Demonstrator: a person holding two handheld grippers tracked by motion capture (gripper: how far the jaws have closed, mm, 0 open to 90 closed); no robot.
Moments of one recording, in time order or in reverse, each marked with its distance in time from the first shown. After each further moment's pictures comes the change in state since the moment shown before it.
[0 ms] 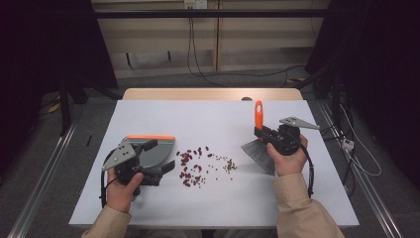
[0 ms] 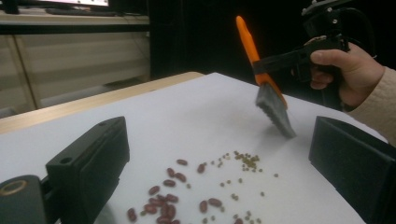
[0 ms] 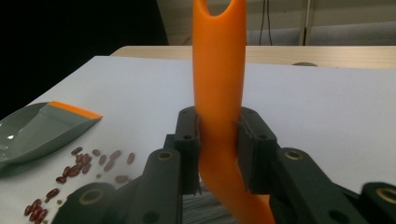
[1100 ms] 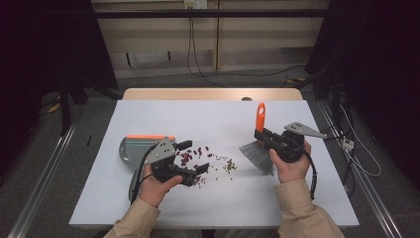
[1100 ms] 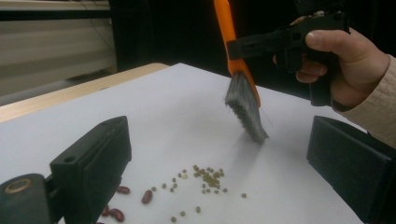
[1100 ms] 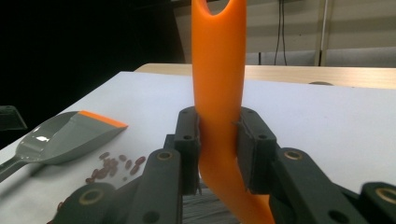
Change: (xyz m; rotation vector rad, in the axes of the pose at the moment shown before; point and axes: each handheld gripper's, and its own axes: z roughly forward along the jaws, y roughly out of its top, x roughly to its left) left arm -0.035 0.002 0.070 0.051 -0.108 0.024; right arm 0.009 -0.007 -0.020 -0.089 0.069 -0.015
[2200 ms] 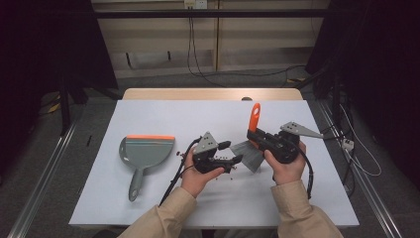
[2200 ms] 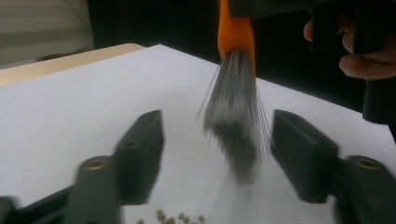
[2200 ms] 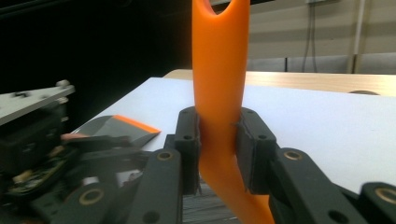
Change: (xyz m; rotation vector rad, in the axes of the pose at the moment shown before) left arm -0.016 -0.011 0.112 0.065 -0.070 -0.049; right arm 0.018 0.005 0.001 -0.020 0.103 0.014
